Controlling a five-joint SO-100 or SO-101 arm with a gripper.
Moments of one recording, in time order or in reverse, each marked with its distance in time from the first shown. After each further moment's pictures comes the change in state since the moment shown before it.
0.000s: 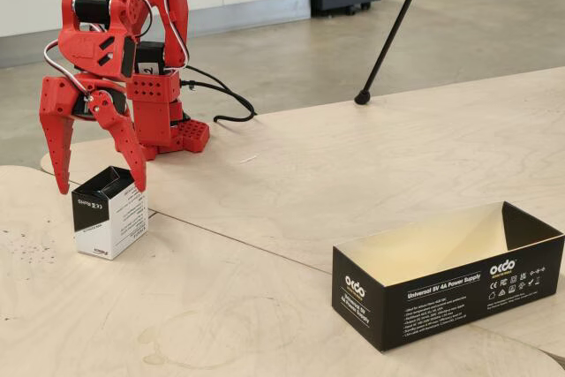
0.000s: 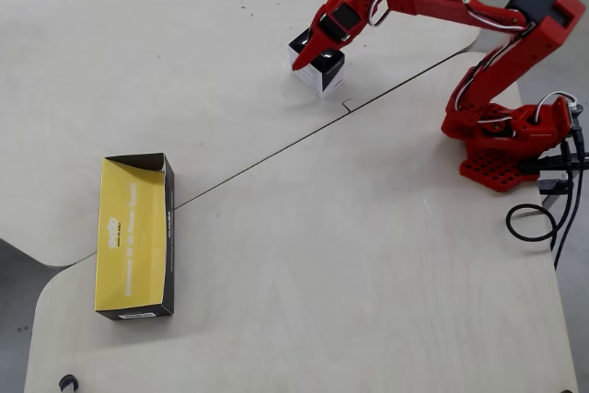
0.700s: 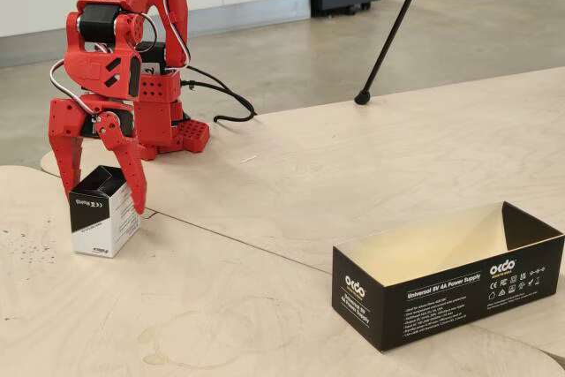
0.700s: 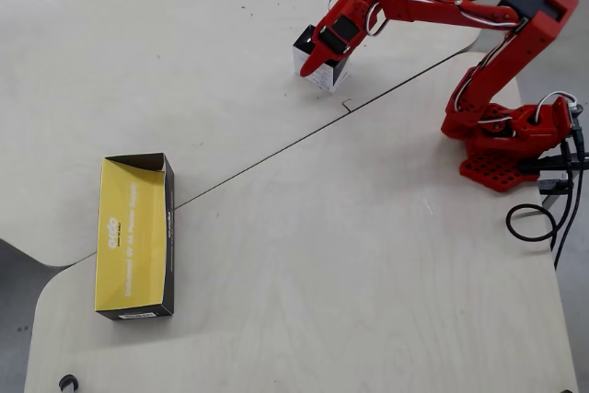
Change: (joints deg) arm -0.3 -2.5 2.8 -2.1 1.4
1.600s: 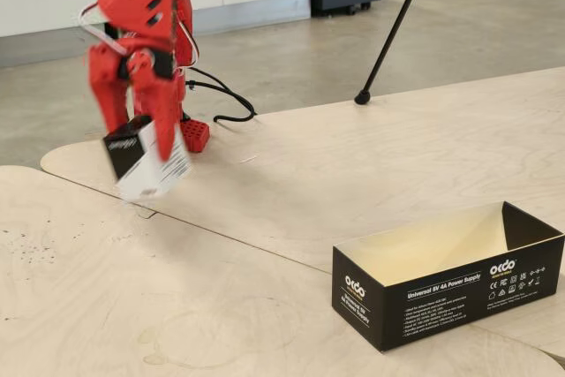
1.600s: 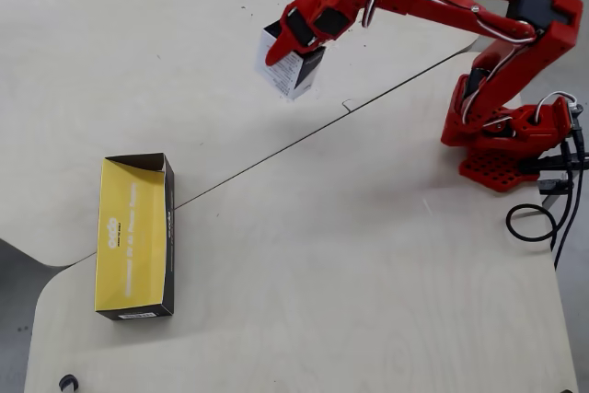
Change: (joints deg) arm -20.6 4.7 -31.4 31.0 37.0
